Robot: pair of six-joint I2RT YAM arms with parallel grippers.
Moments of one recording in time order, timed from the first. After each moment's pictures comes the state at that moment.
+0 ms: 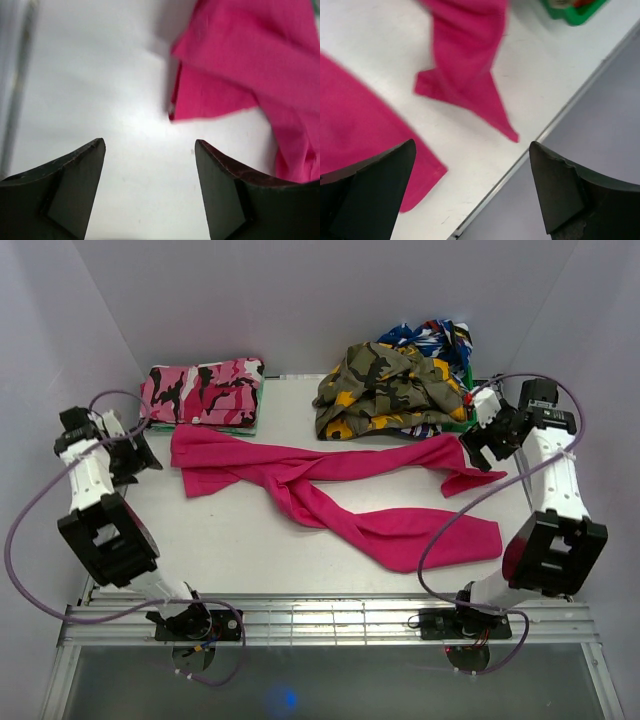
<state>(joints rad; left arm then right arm) 0.53 1.72 1.51 -0.86 0.31 0.02 -0.21 1.56 1.43 -0.88 -0.32 -0.91</state>
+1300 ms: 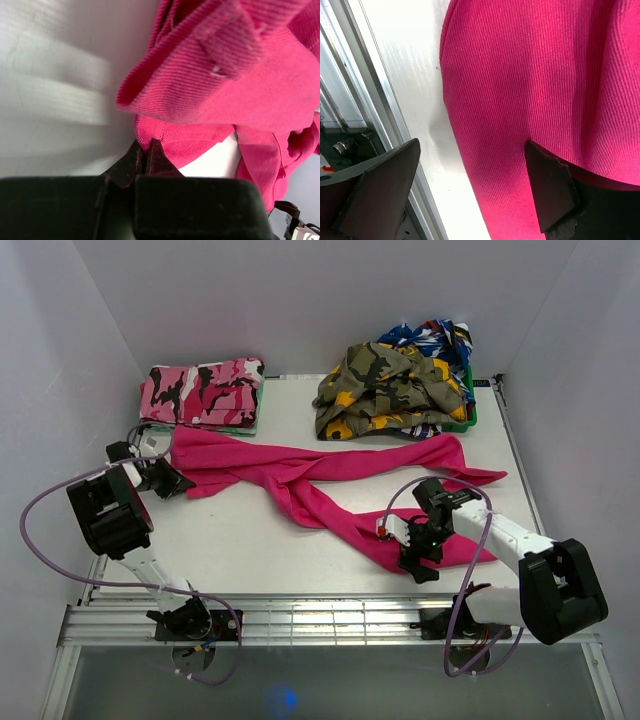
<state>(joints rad) 0.48 1.86 1.06 -0.31 0.65 -0.23 0.42 1.27 0.65 -0.92 -0.41 -1.02</state>
